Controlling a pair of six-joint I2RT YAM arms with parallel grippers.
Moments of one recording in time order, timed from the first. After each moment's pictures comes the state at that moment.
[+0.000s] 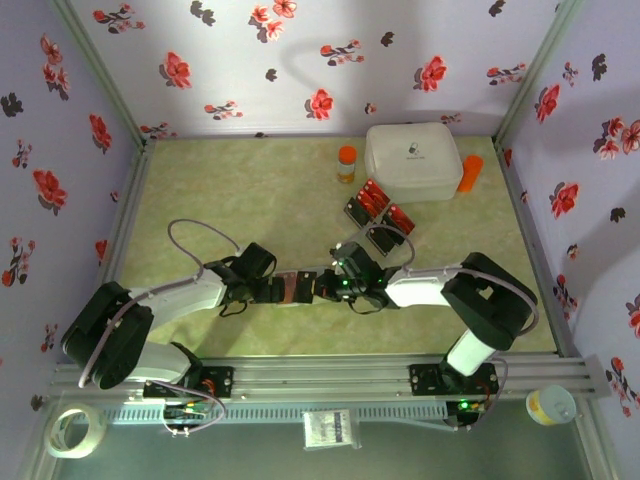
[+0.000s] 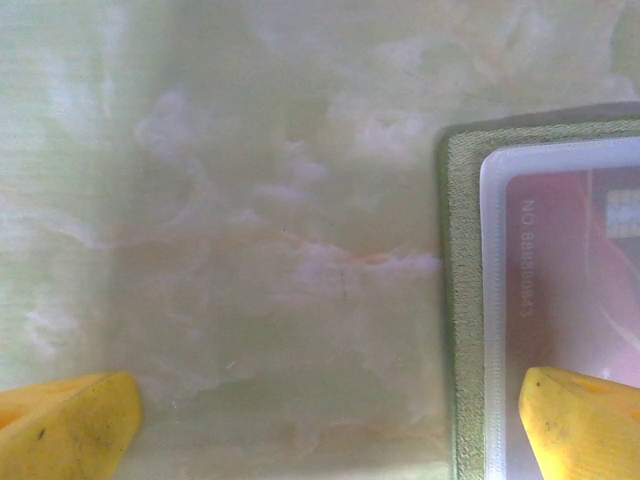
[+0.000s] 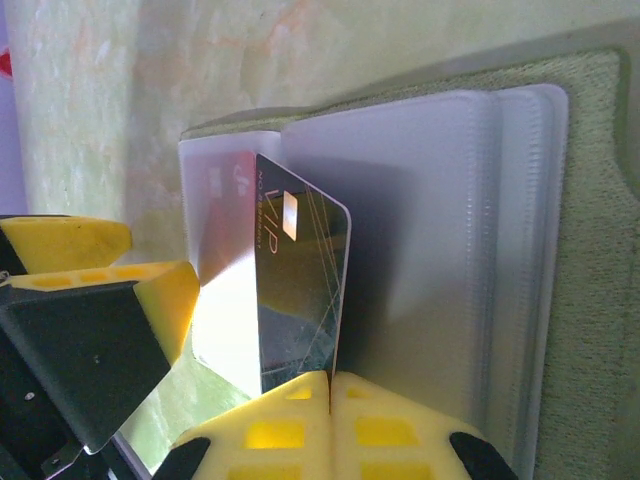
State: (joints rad) left arm -0.71 1.37 0.60 -0.45 -0.15 -0.65; right arm 0.86 1.63 0.64 0.20 -0.32 0.97
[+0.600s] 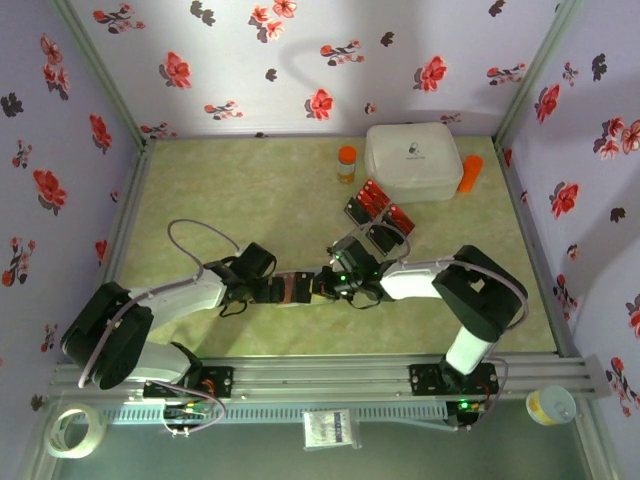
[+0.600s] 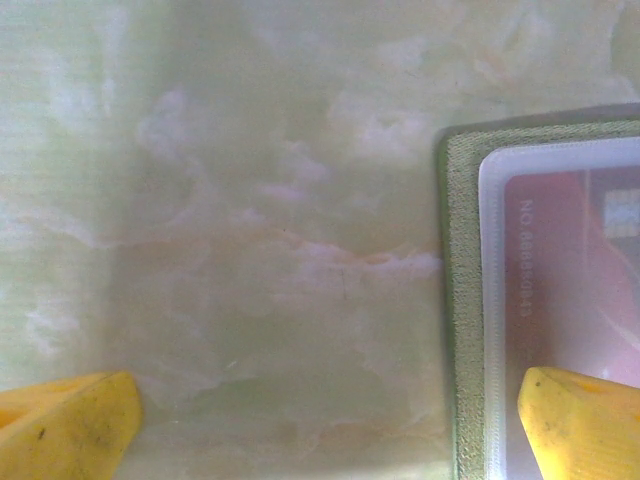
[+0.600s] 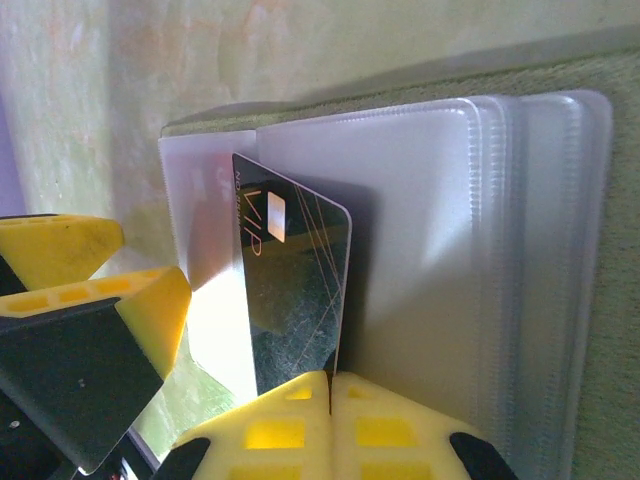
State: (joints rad) left arm -0.71 1.37 0.60 -0.44 -0.15 -0.65; right arm 0.83 1.69 0.70 0.15 -0.41 0.97
